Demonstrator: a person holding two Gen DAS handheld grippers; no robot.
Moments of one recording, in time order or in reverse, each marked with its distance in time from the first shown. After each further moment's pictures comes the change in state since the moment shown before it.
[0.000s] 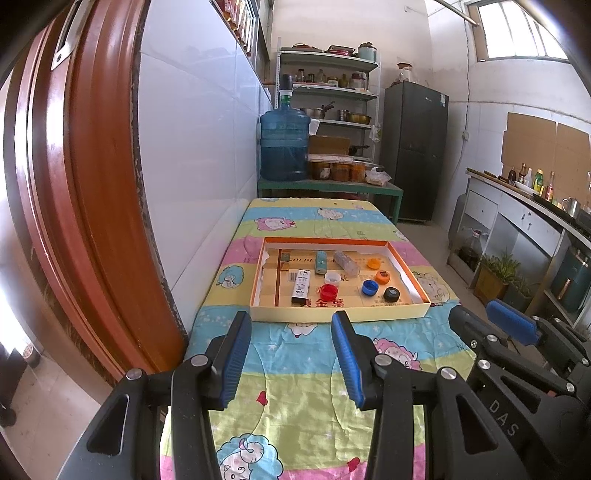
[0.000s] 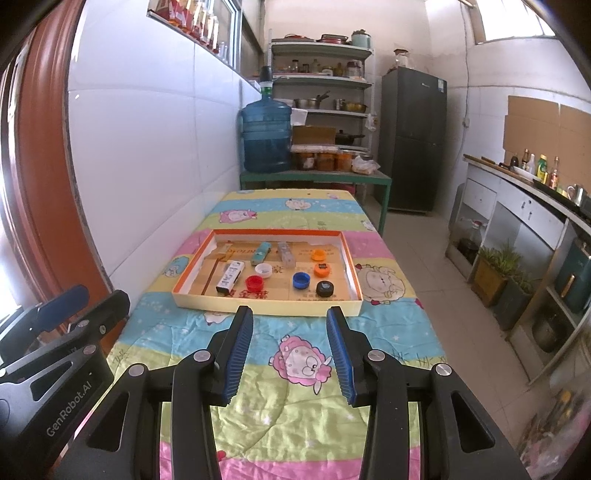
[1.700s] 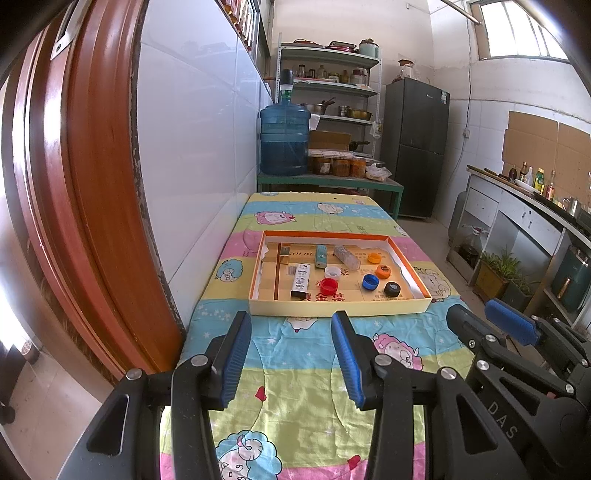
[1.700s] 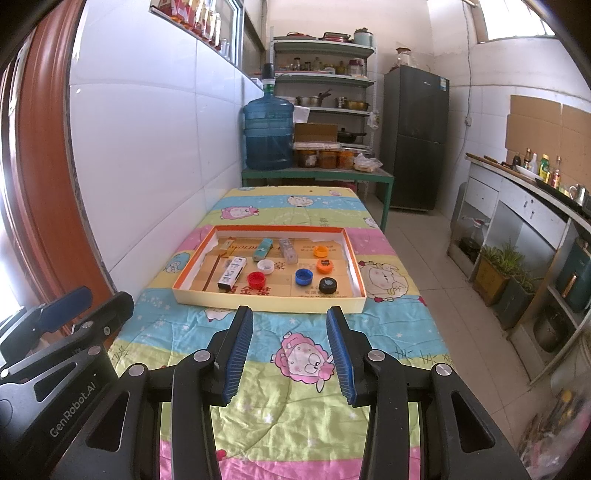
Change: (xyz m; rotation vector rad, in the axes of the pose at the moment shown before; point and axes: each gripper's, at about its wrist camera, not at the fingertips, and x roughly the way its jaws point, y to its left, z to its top) left arm 0.005 0.000 -0.005 -0.001 0.010 0.002; right arm 0.002 0.001 -0.004 0.001 0.007 0.006
